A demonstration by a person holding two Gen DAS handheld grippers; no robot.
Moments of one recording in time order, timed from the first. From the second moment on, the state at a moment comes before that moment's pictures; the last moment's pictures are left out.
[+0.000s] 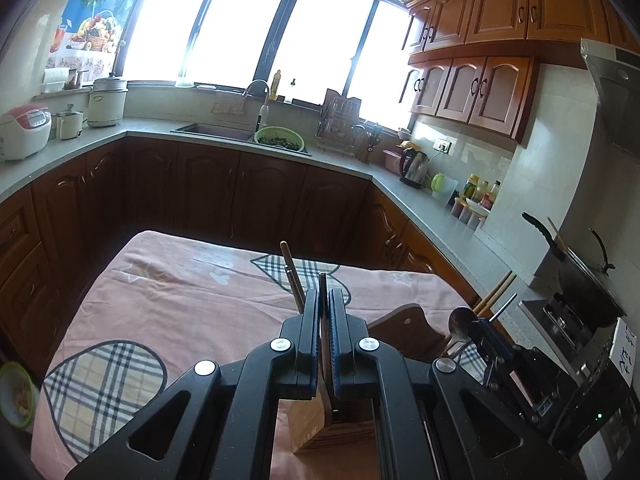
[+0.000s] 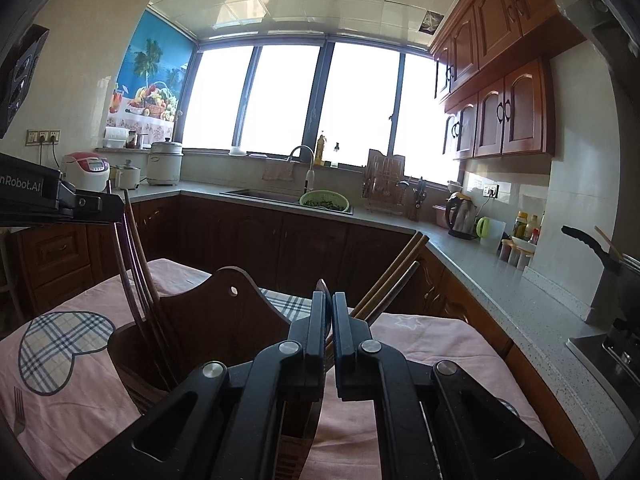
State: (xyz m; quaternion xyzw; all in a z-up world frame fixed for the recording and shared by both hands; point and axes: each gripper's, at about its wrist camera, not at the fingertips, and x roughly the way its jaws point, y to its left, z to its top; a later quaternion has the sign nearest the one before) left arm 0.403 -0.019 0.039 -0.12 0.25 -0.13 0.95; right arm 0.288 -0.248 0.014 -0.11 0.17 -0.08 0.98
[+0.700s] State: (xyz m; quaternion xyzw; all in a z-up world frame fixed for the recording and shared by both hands) left arm 0.405 -0.010 0.035 -0.13 0.27 -0.12 0.95; right arm 0.292 -0.268 0.016 -0.07 0.20 -0.06 0.98
